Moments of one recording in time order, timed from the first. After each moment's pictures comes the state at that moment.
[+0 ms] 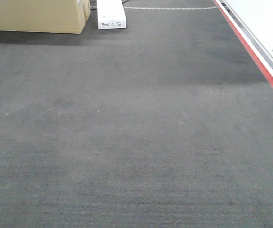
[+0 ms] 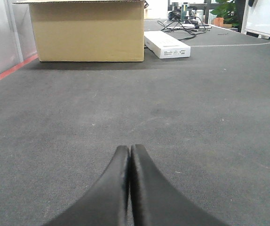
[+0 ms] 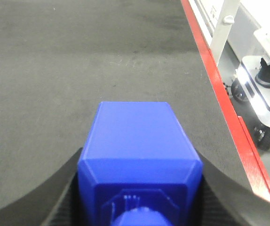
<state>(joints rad) -0.04 0.38 -0.57 -0.06 0.72 0.00</state>
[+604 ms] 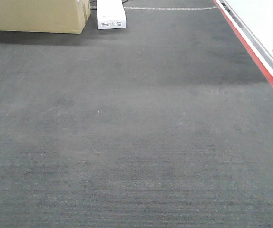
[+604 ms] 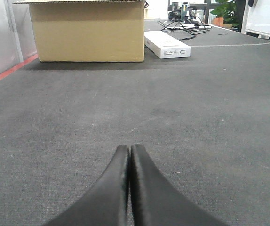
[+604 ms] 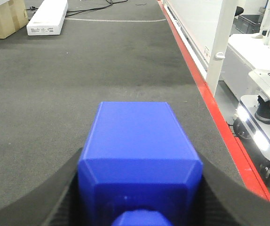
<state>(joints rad) -0.04 0.10 -0.52 -0.04 0.76 0.00</state>
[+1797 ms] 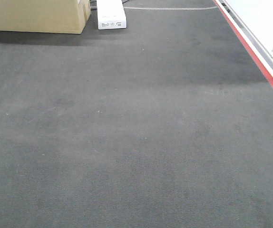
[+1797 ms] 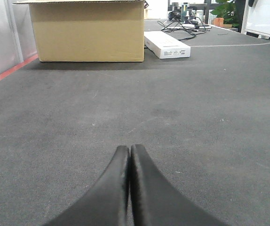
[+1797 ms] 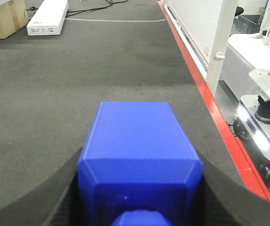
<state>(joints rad) -0.04 0.10 -0.52 -0.04 0.76 0.00</state>
